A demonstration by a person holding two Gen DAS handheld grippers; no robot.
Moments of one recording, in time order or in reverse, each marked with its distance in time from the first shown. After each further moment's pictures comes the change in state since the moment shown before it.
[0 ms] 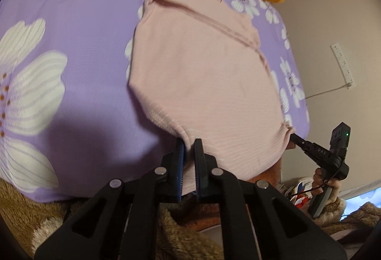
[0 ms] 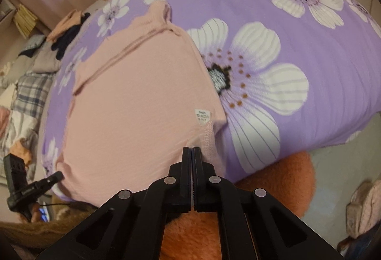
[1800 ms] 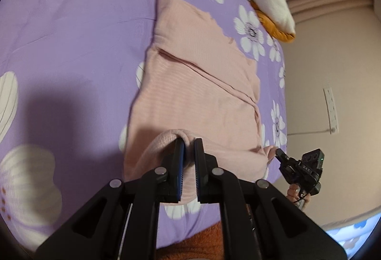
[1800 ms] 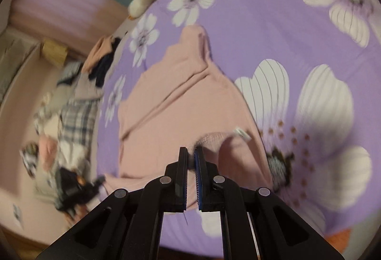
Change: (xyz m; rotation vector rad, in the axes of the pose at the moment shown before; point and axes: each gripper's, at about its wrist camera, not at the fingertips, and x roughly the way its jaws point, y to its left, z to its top) left arm 0.019 0.036 0.113 -0.212 -0.006 -0.119; right arm 0.058 -0.004 0.094 0.173 0.039 0.321
